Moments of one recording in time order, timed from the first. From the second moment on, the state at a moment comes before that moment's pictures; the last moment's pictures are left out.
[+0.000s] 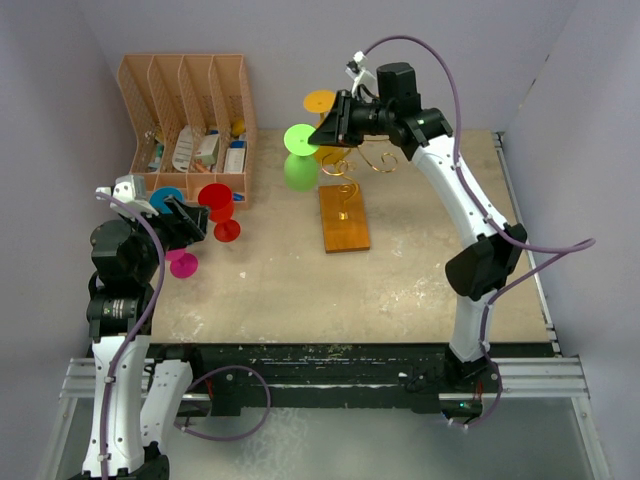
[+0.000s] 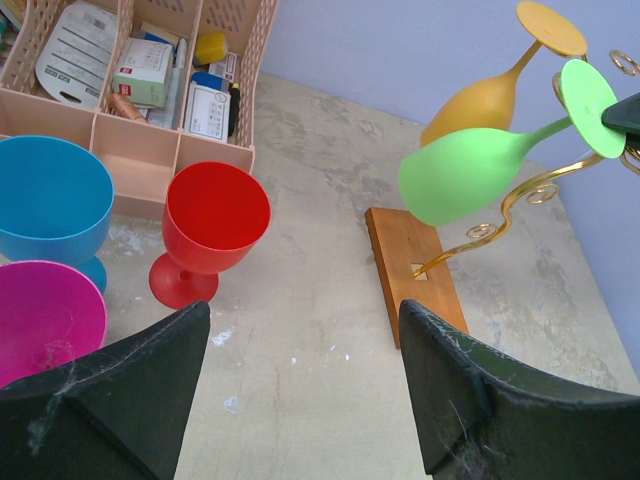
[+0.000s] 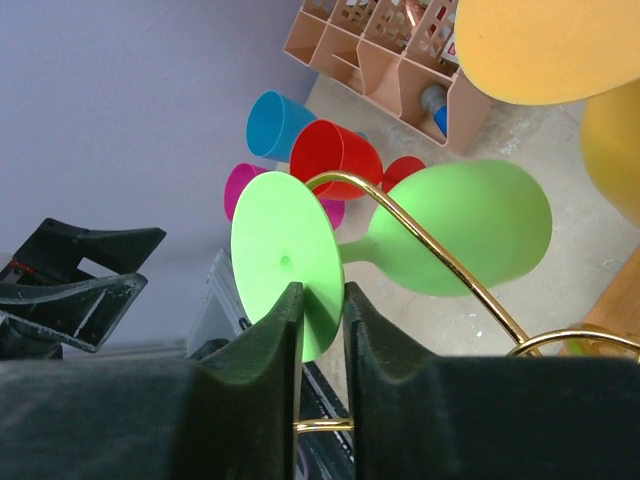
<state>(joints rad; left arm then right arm) 0.07 0.62 0.89 -0.43 0.22 -0.42 0.43 1.95 2.16 -0.66 -0.63 0.59</state>
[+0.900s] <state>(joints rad) 0.06 0.63 0.89 -0.43 0.22 -0.42 0.43 1.85 2.05 -0.49 -0.67 0.69</state>
